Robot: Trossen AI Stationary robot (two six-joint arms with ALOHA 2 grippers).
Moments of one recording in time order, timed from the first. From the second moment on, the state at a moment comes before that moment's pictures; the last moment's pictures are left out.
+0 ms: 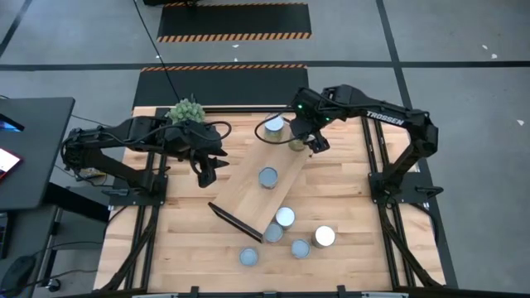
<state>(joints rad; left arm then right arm) -0.04 1.27 1.54 -1.06 -0.13 -0.25 -0.33 1.61 1.69 -1.23 0.04 -0.72</state>
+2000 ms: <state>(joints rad) -0.04 1.27 1.54 -1.08 -0.13 -0.24 0.63 1.56 1.04 -0.73 0.04 0.18</state>
